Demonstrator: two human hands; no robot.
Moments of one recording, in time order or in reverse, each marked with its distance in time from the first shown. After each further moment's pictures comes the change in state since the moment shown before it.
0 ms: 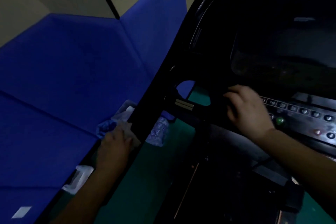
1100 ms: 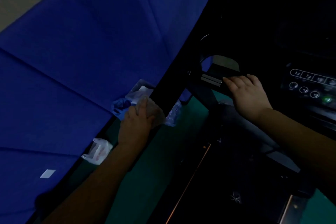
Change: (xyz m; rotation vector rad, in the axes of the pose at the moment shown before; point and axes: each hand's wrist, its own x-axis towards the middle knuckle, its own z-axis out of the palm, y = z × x) left_hand -0.004 -0.034 0.018 0.033 0.049 0.191; right_hand 0.004 -0.046 0.074 -0.267 -0.256 -0.111
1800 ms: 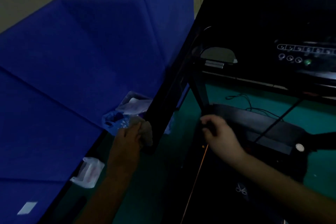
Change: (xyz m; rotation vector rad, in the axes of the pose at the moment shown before) left_hand -0.113 -0.100 -0.018 -0.564 -0.071 -0.075; right_hand -0.121 -0.237 -0.061 1.014 -0.005 0.548
